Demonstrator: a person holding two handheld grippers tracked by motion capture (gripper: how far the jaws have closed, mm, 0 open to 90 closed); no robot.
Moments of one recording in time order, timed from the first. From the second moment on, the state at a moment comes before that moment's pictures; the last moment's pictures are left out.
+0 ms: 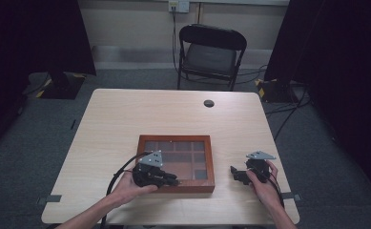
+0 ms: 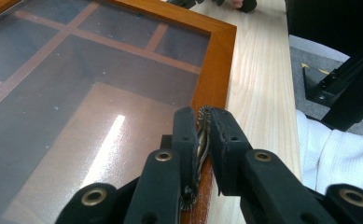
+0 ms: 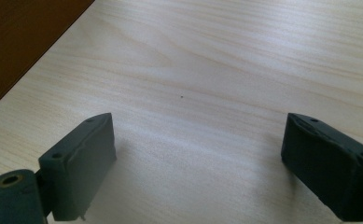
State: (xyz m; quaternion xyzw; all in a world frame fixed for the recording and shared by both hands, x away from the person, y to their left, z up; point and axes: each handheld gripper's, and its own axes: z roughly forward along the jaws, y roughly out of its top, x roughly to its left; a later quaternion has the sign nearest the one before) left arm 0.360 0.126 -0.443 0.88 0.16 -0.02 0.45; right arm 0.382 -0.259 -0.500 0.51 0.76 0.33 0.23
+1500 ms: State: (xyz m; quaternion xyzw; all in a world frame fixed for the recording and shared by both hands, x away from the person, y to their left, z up) left arm 0.366 0.129 -0.422 0.88 0.19 -0.06 0.42; right arm 0.383 -0.259 -0.500 0.51 0.76 0.33 0.23
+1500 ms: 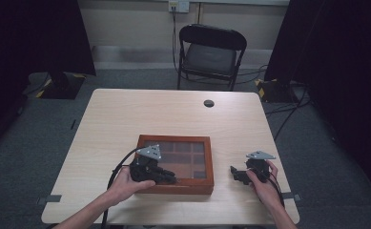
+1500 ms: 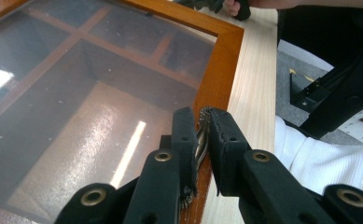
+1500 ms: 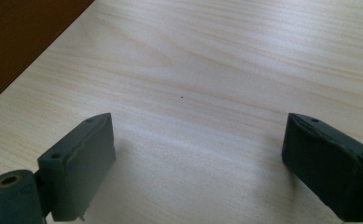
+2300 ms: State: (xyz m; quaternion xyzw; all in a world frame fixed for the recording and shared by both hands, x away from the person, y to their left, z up) left arm 0.371 0.133 -0.396 0.87 0.19 -0.05 0.45; right arm 0.383 -0.259 -0.500 0.51 0.76 0.33 0.23
